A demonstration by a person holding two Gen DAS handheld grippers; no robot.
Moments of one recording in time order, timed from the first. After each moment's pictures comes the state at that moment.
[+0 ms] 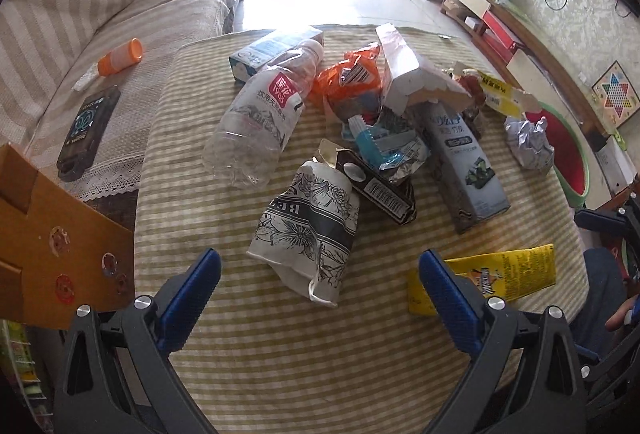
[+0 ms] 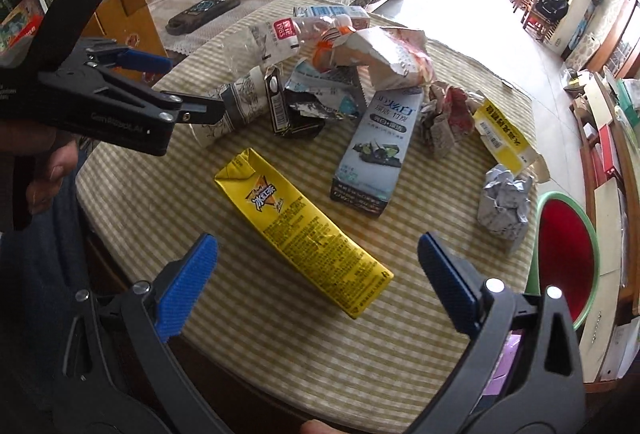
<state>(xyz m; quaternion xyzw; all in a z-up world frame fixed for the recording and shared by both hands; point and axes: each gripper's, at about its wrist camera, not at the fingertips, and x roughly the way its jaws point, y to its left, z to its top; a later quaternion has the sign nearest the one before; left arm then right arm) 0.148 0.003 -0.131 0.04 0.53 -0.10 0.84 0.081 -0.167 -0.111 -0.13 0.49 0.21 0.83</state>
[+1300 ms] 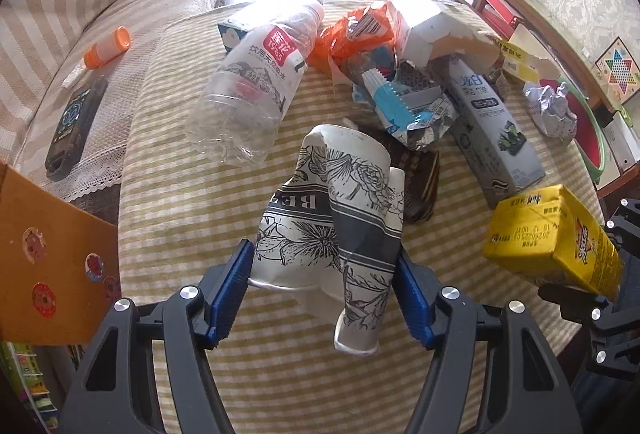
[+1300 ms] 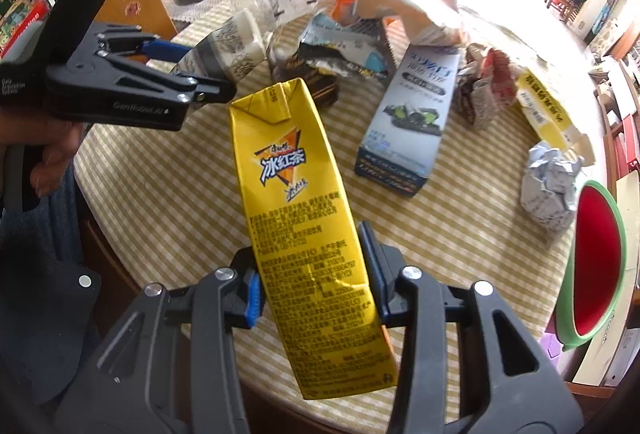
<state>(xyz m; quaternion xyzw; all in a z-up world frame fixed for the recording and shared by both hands) 0.147 0.008 -0.157 0.06 0.54 -0.11 0.83 0.088 -0.162 -0.141 -0.12 0.53 0.24 0.81</state>
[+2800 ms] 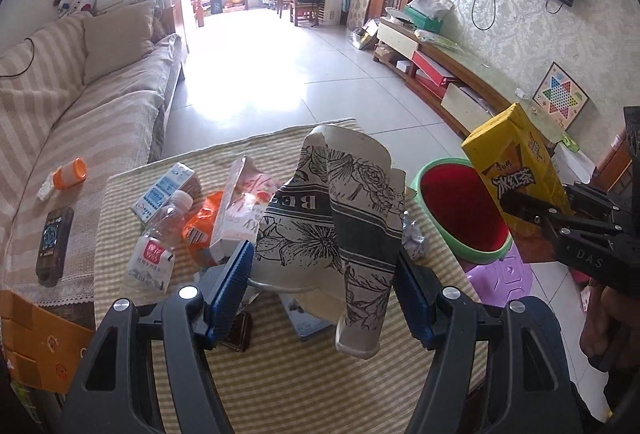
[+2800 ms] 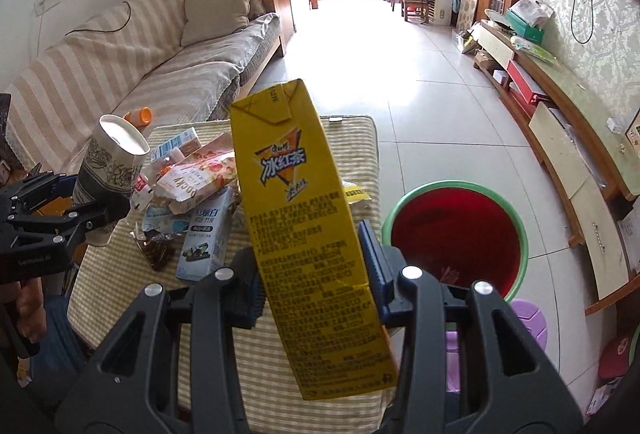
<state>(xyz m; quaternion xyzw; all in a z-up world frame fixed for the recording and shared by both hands) 0.146 -0.135 -0.019 0.06 0.42 -0.20 0.88 0.112 -0.357 -0.028 0.05 0.40 0.04 0.91</state>
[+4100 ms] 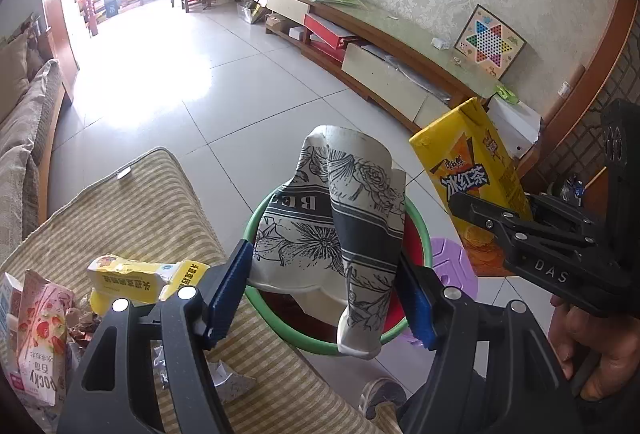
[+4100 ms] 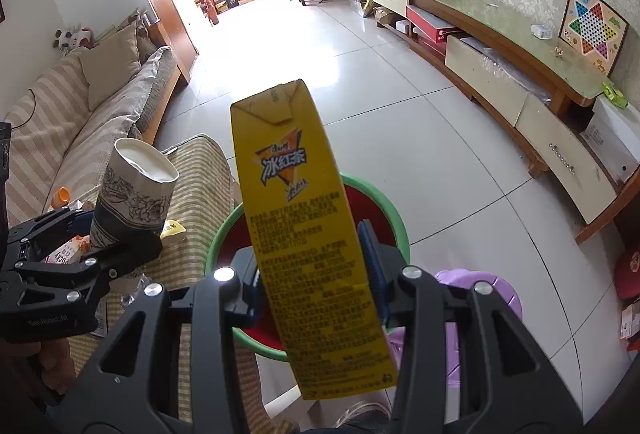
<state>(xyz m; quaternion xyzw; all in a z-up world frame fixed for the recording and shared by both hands) 0.207 -0.391 -0.069 0.10 0.45 -0.35 0.81 0.126 -0.554 -0.090 0.17 0.41 -0.09 0.89</state>
